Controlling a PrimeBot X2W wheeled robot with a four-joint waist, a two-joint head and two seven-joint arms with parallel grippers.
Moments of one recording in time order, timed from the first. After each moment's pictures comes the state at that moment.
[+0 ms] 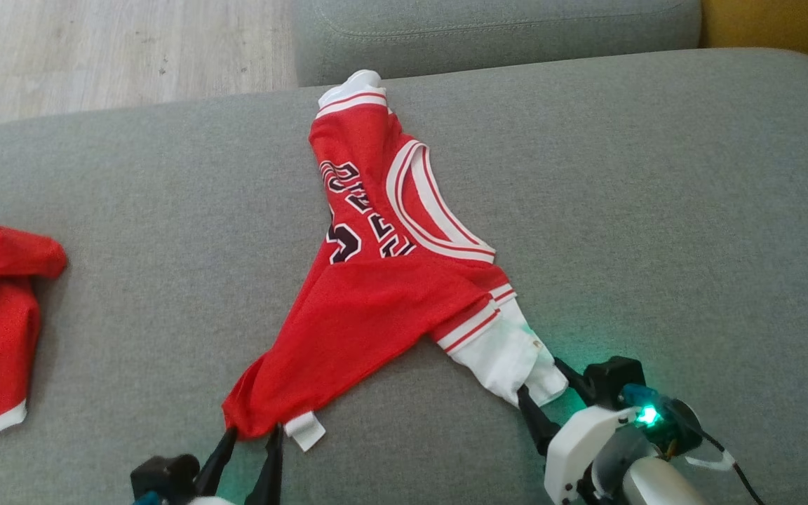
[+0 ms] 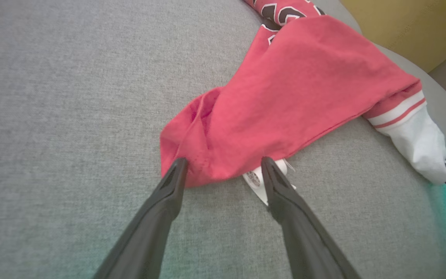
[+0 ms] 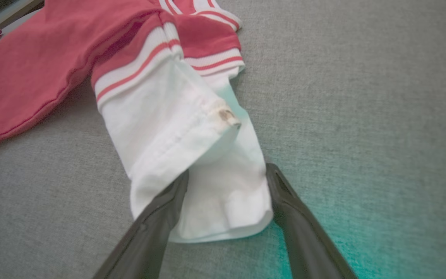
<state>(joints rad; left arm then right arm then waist) 0.16 0.09 -0.20 0.19 -0.40 -0.10 0.09 -0.14 -0.06 0.35 0.58 0.19 0.12 0.02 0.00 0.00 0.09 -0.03</state>
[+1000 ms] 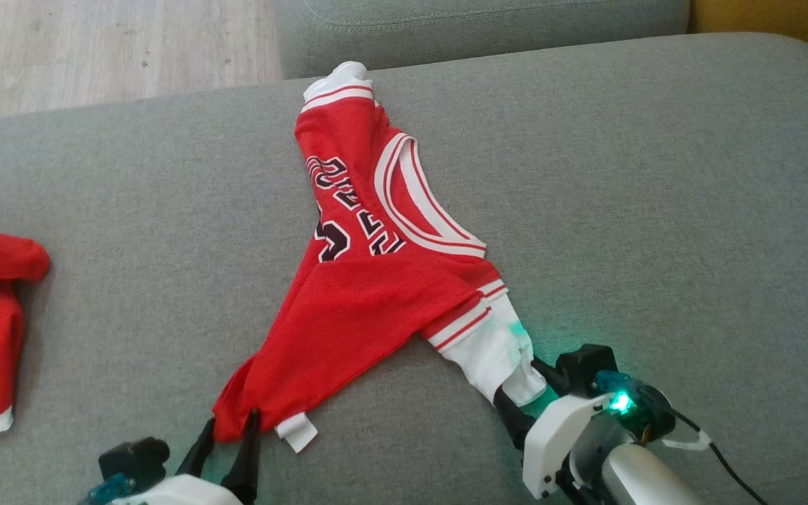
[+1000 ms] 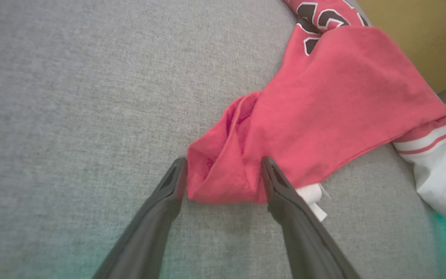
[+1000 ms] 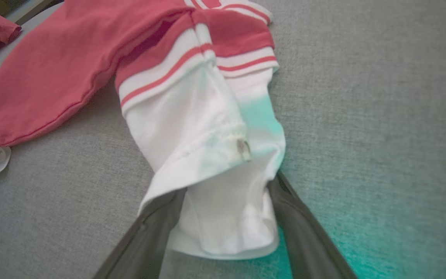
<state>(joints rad) 0.10 0.11 -0.16 0.27 -0.54 -0.10 0.13 -0.20 -0.06 0.46 0.59 0.26 0.12 0.05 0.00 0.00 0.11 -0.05</state>
